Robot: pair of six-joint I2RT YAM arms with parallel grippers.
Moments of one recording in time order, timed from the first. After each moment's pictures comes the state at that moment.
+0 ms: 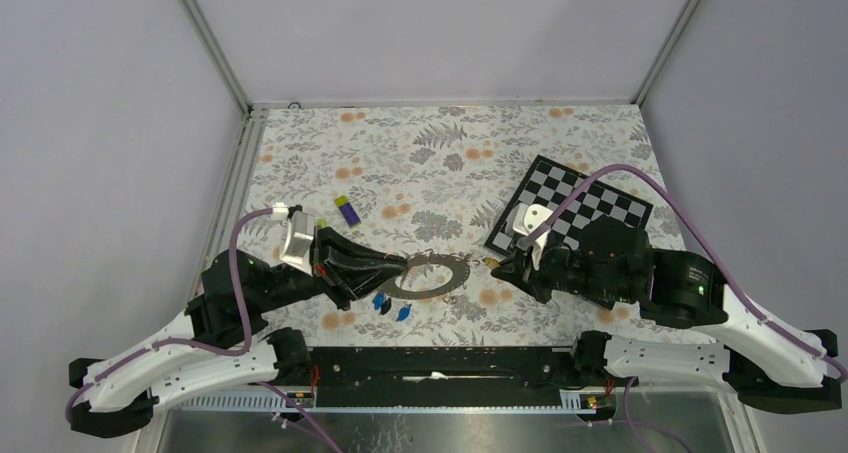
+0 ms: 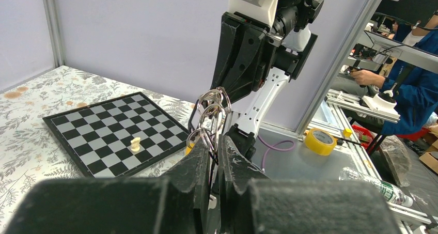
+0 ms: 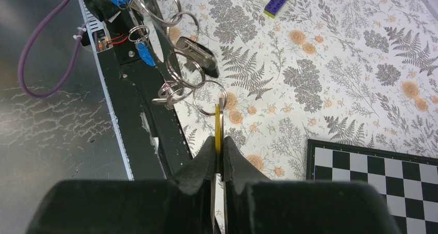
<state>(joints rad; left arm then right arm) -1.13 0.51 0.81 -0.01 0.22 -0.31 1.21 0.81 1.27 -0.89 0.03 -0.02</state>
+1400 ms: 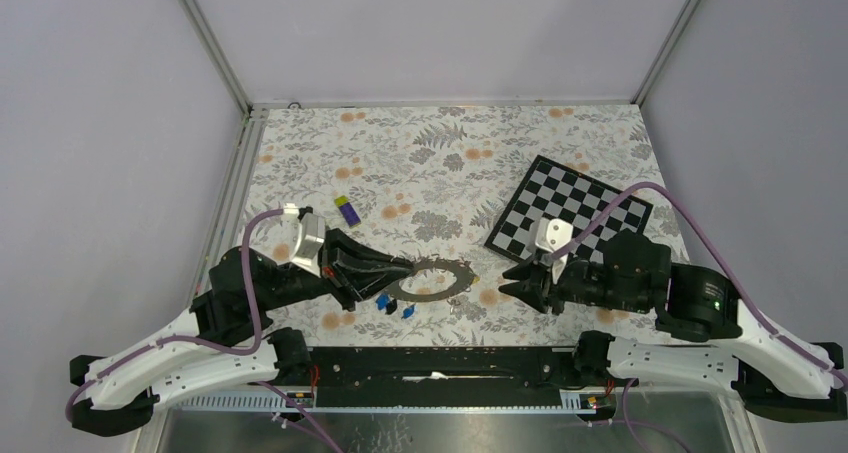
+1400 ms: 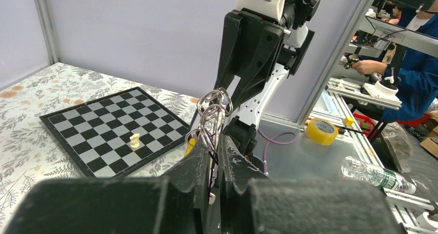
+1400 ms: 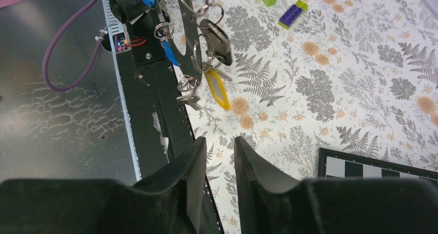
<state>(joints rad) -1.13 0.54 0.81 -0.01 0.25 -0.29 1.21 0.70 1.16 -0.84 -0.04 -0.03</state>
